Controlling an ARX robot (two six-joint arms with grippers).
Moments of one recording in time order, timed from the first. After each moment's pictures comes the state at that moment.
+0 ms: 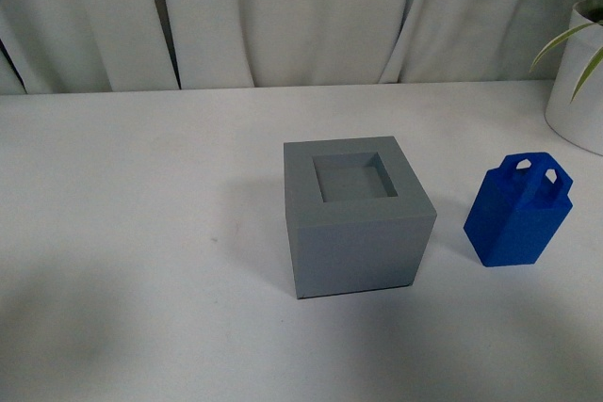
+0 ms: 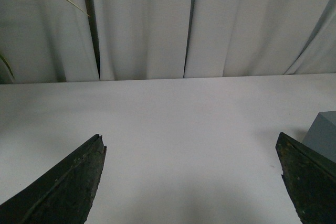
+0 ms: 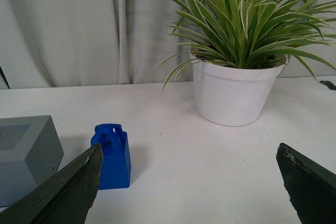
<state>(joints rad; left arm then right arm) 0.00 0.00 0.02 0.00 0.00 0.00 0.00 0.00 0.01 0.00 0.00 -0.01</state>
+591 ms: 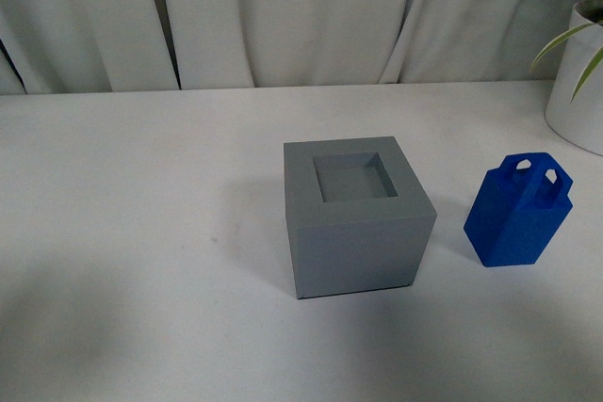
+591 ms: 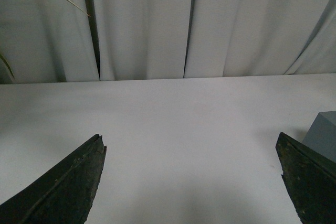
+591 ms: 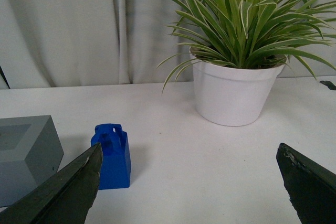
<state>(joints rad) 0.00 0.00 0.02 0.00 0.00 0.00 0.00 0.00 0.01 0.00 0.00 -0.01</state>
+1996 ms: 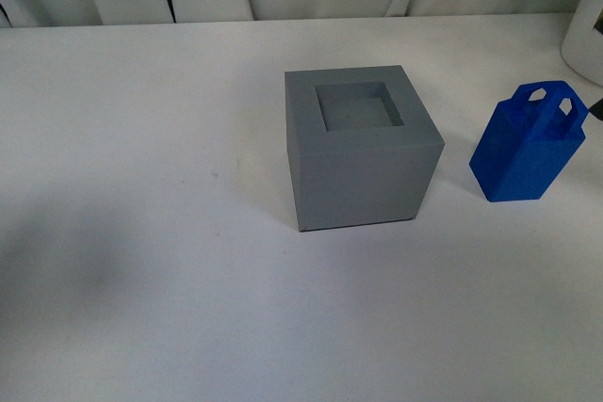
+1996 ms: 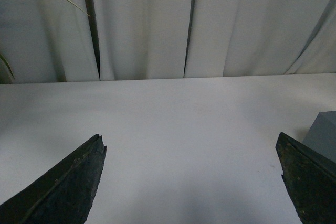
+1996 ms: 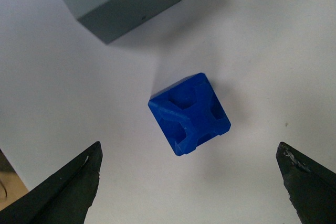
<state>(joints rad) 0.00 0.00 0.02 0.00 0.00 0.00 0.06 1.70 1.34 -0.88 -0.37 -1.10</state>
